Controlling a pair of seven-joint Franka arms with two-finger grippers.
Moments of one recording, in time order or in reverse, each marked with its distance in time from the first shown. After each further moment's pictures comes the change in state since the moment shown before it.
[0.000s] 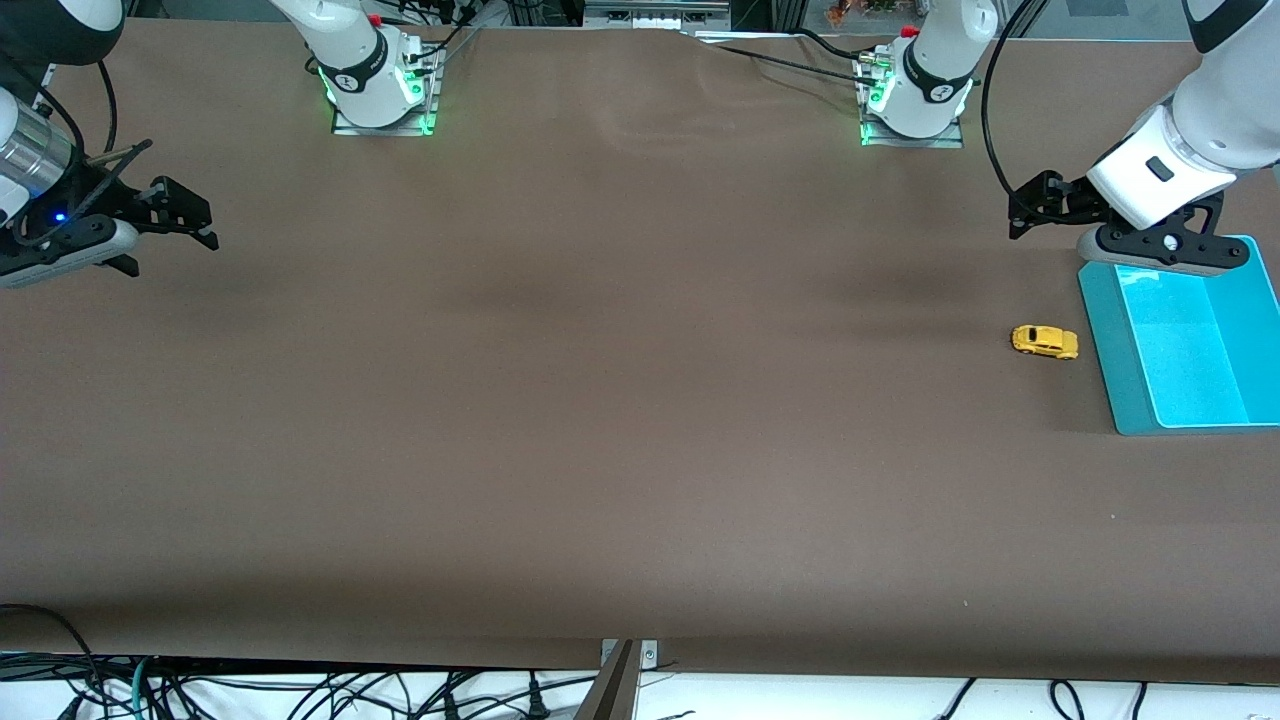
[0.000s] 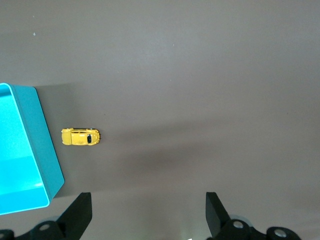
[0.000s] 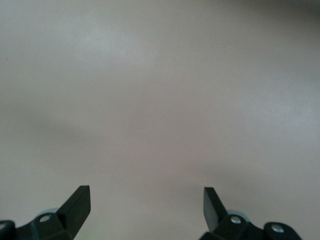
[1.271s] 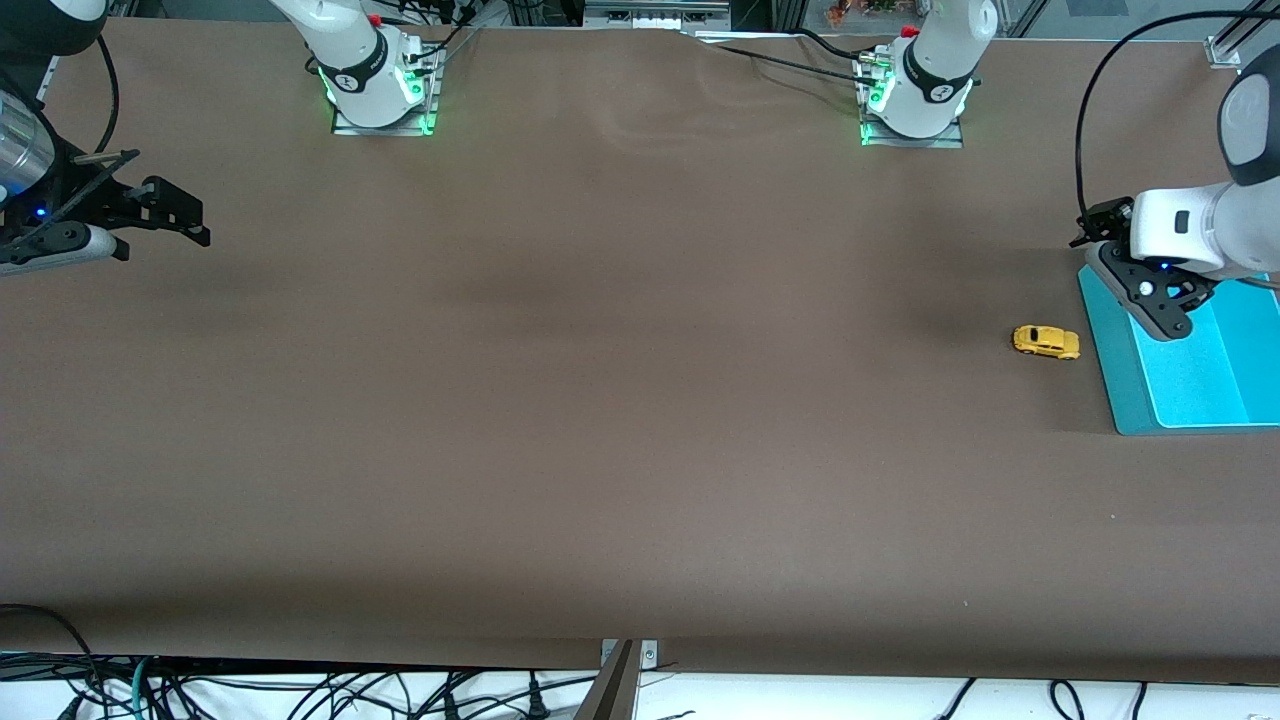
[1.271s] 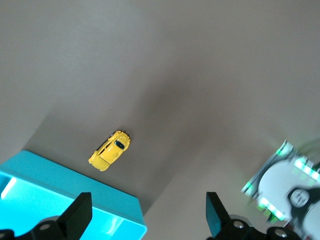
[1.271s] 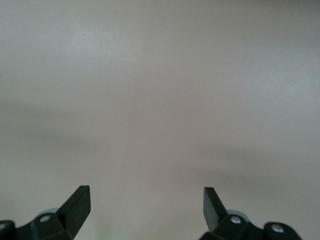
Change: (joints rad) left arm 0.185 0.130 0.015 -0.131 0.114 0.087 1.032; right arm 0.000 0.016 -0.002 0.054 -0.021 -0.073 0.136
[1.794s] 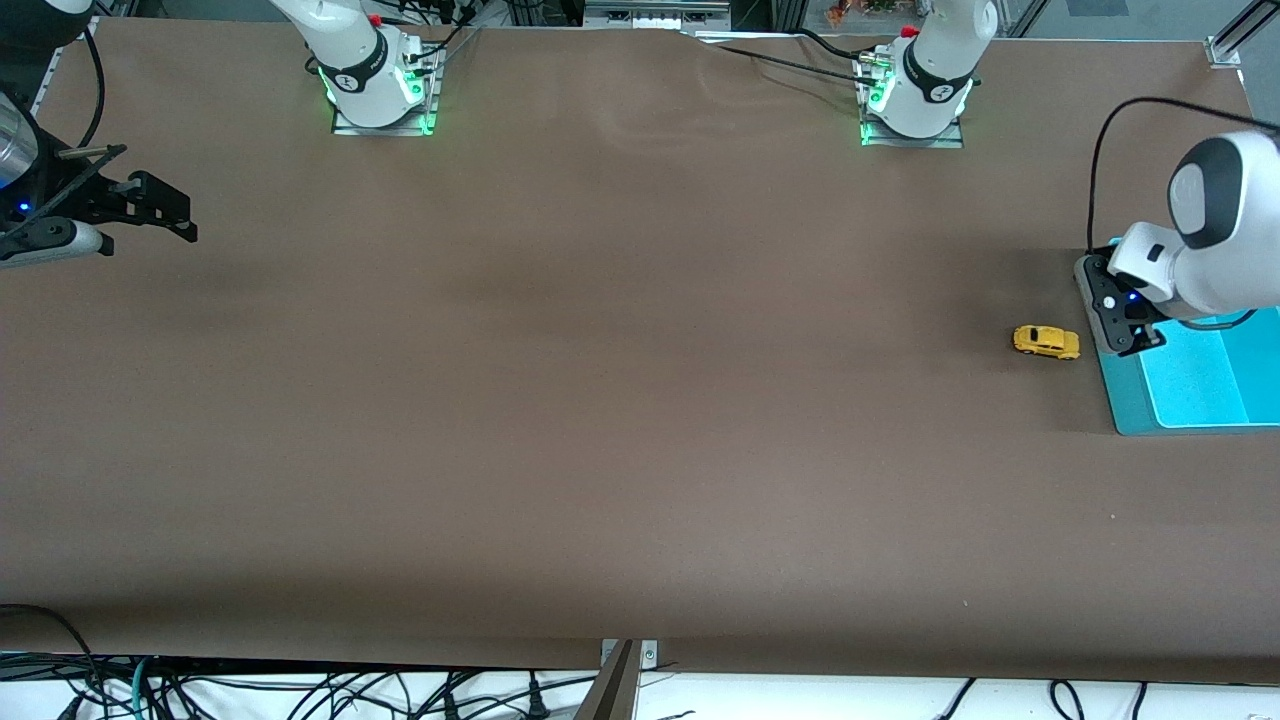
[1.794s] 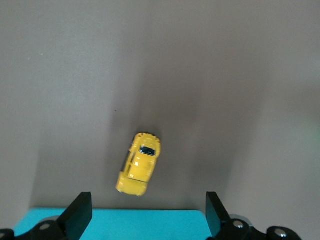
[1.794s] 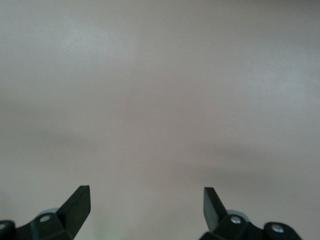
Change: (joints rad) left arm 0.132 0.128 0.001 -0.194 0.032 0.409 0.508; right arm -0.001 0.005 -0.003 0.031 -0.016 -0.033 0.000
